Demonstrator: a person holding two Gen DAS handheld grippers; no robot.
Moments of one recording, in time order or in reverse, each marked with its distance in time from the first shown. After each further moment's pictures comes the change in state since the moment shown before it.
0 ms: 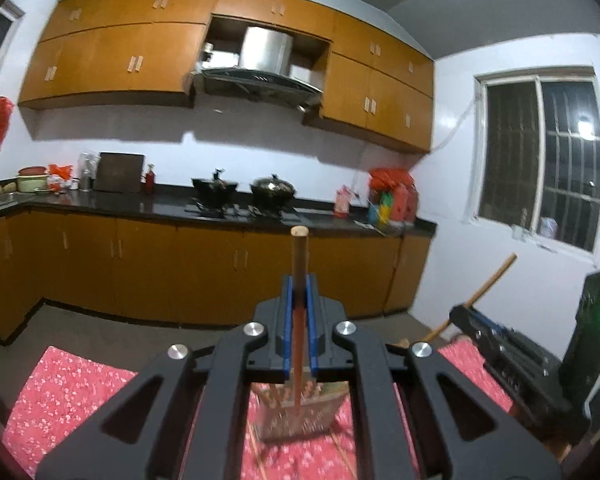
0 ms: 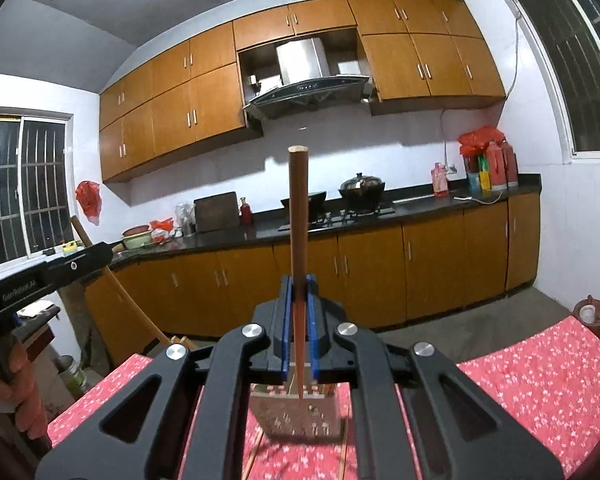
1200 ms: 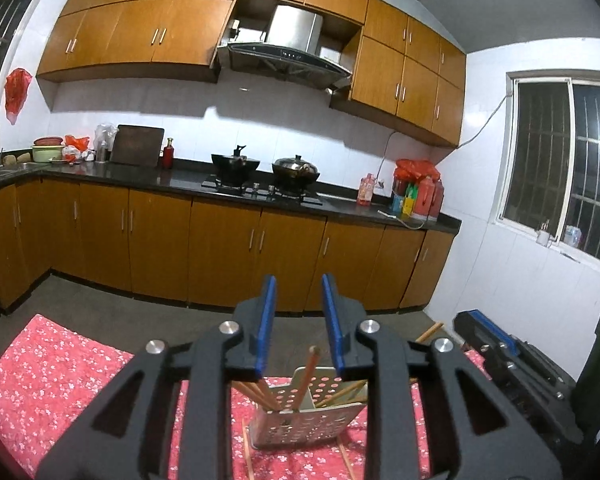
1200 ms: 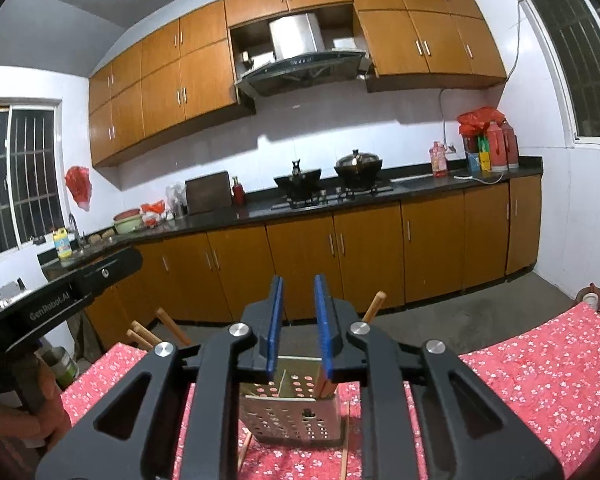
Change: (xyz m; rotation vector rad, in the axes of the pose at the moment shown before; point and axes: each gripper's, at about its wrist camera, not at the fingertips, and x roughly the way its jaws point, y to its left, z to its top) left arm 0.066 0.013 -0.041 -0.070 0.051 0.062; right arm 0.031 -0.005 -0.019 0.009 0.059 -0.010
